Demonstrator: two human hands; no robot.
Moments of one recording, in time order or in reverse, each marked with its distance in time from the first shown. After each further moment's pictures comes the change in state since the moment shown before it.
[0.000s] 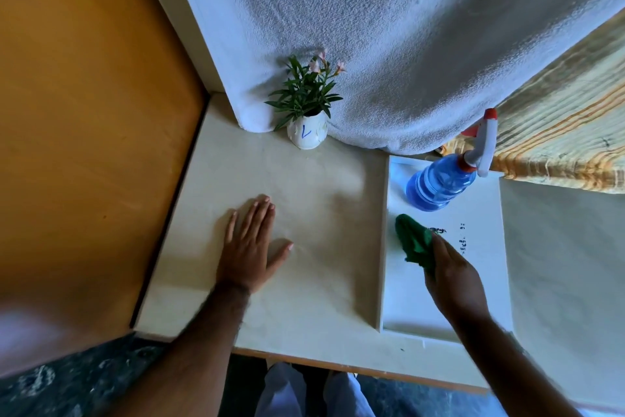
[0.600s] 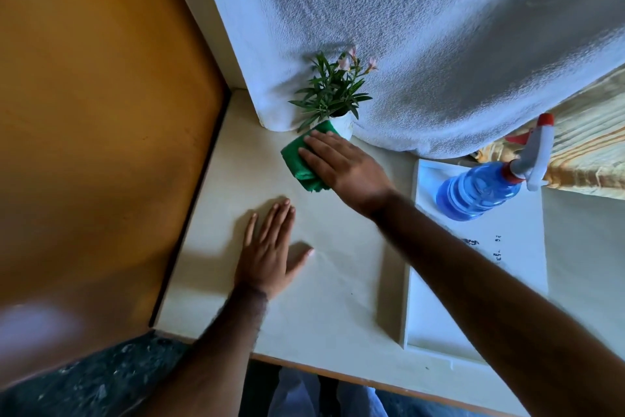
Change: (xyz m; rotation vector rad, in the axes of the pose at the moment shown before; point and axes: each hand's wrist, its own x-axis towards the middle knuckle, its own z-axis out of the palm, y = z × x) left_hand 0.001 0.003 -0.007 0.004 -0.033 -0.022; right_hand 0.190 -0.165 0.029 -0.039 0.236 -0.918
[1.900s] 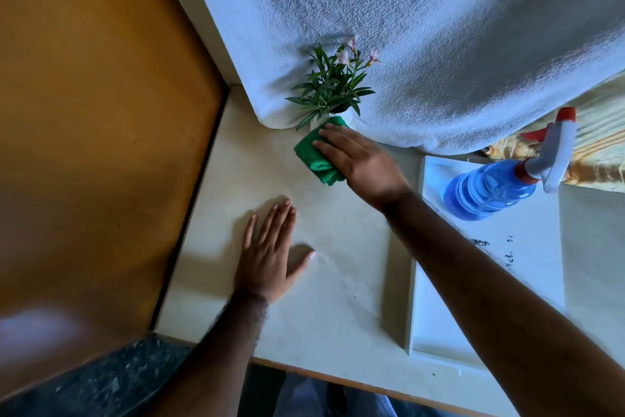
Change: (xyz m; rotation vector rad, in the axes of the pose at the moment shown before) left_hand 0.000 -0.003 0.003 0.011 -0.032 0.010; right_hand -0.005 0.020 0.006 0.130 -0.045 0.142
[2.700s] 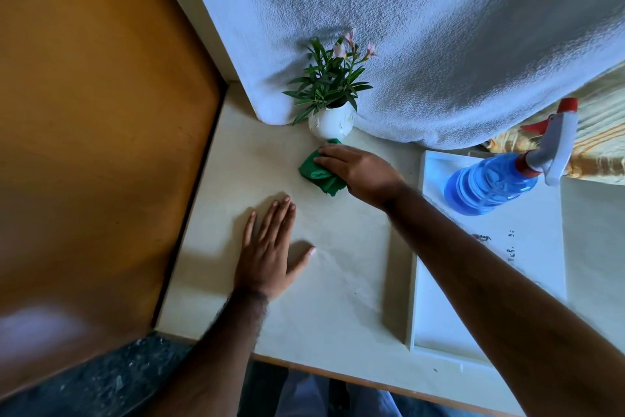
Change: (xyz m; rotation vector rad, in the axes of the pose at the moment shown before) left_hand -0.001 -0.001 0.004 -0.009 -0.006 0.003; right_hand -0.011 0.007 0.011 0.165 -0.352 0.104
